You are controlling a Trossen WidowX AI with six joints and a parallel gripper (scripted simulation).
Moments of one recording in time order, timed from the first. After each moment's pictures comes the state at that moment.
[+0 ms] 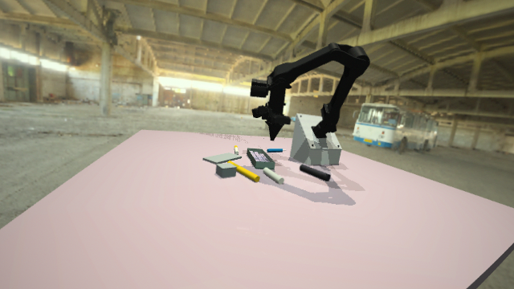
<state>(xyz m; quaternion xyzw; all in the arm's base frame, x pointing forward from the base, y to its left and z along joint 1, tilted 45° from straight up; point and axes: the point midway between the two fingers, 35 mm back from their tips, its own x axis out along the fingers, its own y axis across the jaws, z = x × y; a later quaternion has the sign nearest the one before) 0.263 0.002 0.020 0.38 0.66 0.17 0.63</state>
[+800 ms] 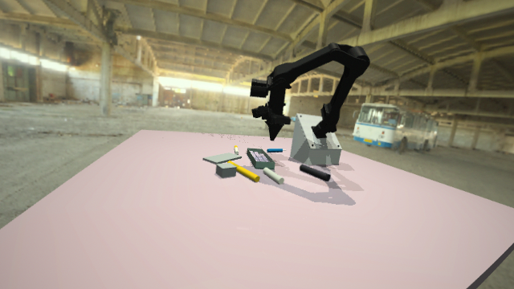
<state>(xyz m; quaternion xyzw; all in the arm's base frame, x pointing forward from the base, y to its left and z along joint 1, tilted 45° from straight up) 0.263 0.002 0.020 0.37 0.66 0.17 0.63</state>
